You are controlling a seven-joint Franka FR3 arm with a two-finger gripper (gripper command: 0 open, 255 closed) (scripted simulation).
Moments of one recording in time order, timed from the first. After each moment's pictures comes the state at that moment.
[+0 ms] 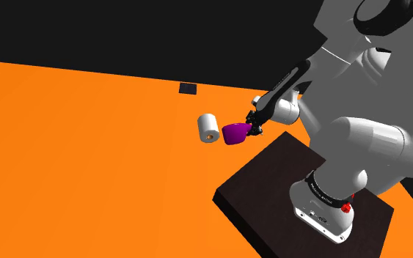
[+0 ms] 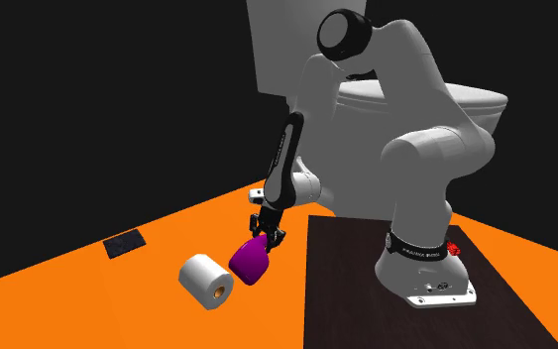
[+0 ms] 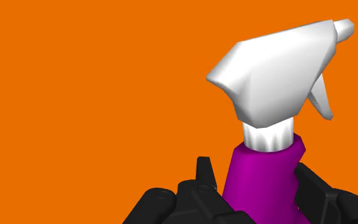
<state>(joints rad) 2.13 -0.66 -2.68 -2.60 0.06 3.32 -1.75</state>
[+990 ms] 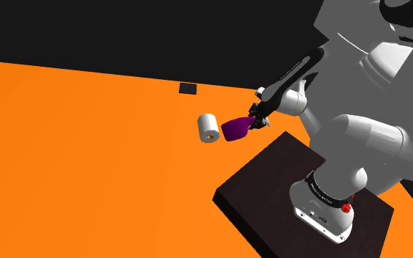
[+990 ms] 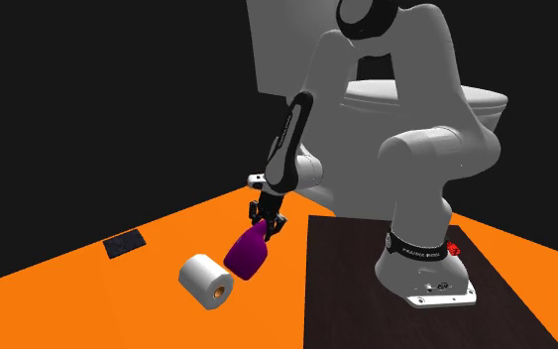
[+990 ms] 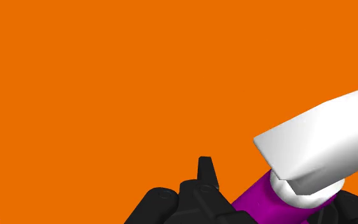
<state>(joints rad) 2.00 -0.49 -2.54 -2.67 0.07 3.21 -1.71</state>
